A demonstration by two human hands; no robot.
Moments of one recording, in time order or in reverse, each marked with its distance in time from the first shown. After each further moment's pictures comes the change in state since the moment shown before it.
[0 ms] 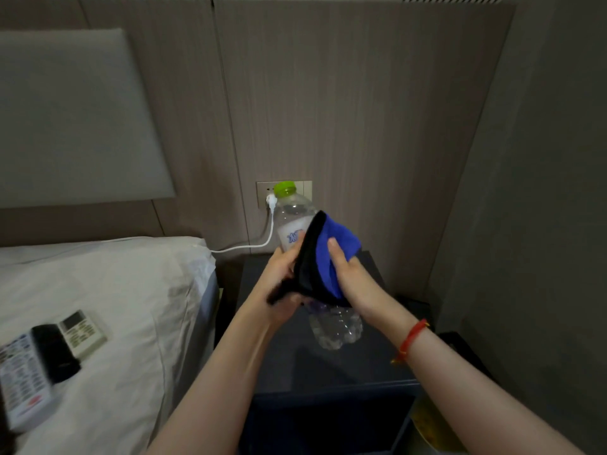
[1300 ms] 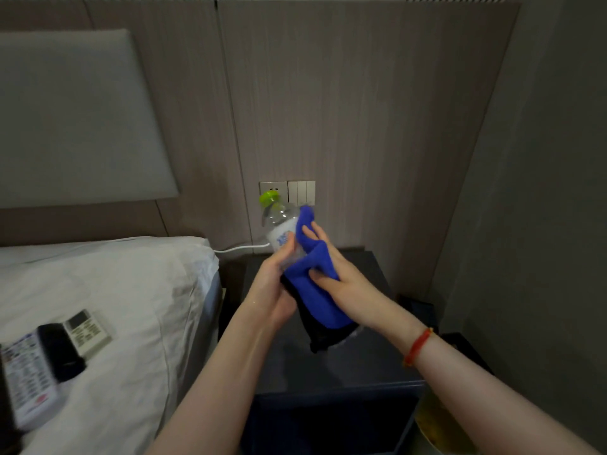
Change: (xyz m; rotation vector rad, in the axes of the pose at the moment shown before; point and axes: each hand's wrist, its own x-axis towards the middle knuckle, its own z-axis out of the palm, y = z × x) left_hand -0.006 0.005 -0.005 -0.253 0.049 -0.085; right_hand -0.007 0.001 0.002 -0.254 -0.200 -0.311
